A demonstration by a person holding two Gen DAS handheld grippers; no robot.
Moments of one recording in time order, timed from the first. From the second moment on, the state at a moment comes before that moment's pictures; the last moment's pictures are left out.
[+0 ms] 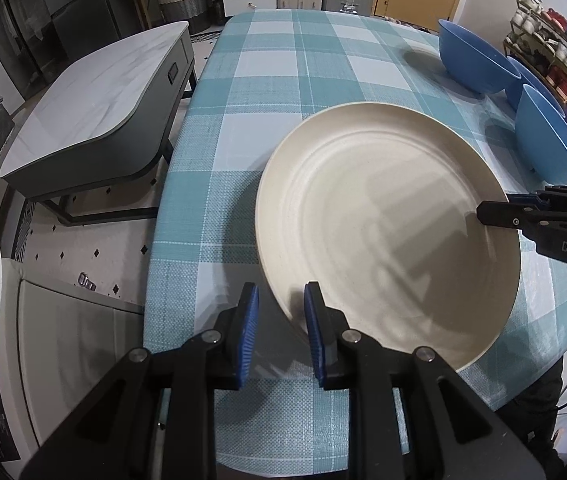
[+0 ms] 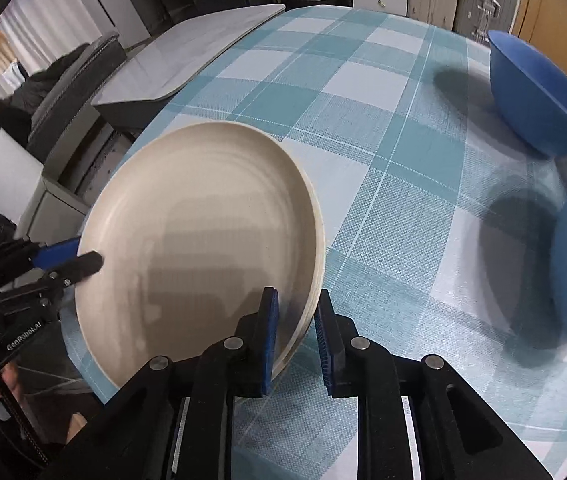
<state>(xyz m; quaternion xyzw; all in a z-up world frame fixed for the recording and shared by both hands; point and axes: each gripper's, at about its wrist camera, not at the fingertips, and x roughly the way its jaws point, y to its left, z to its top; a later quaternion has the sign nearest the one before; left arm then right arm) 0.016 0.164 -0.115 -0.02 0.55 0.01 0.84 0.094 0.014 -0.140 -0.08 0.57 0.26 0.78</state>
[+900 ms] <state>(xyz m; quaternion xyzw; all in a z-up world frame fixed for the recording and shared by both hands) 0.008 0.125 -0.059 -0.05 0.46 0.03 0.89 0.044 -0.038 -0.055 -0.05 0.40 0.21 0.89</state>
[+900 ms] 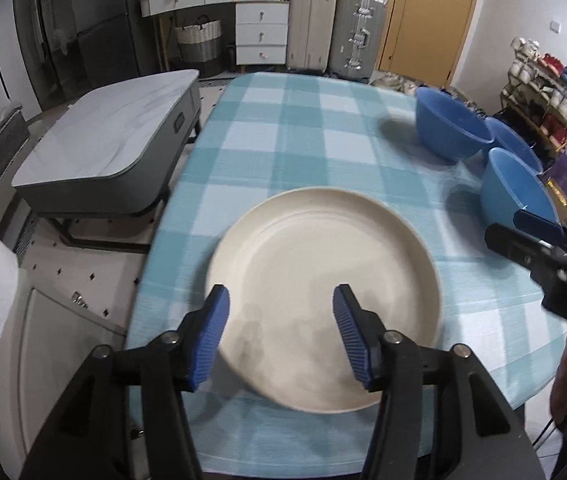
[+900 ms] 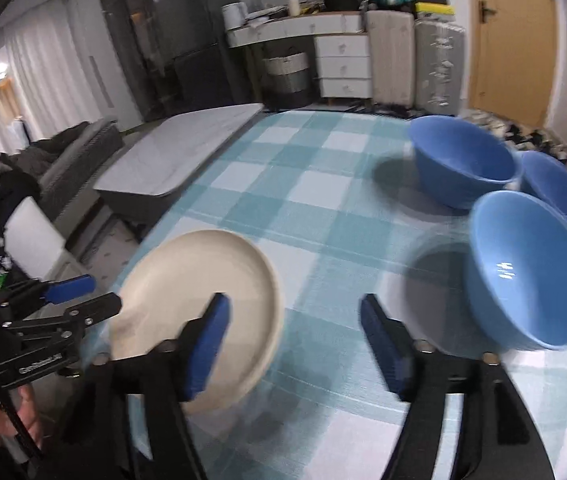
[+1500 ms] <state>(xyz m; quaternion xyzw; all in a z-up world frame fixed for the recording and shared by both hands) 0.025 0.014 -0.003 -0.02 0.36 -0.05 0.93 -0.014 -0.141 0.001 -0.06 0.25 0.08 0.96</state>
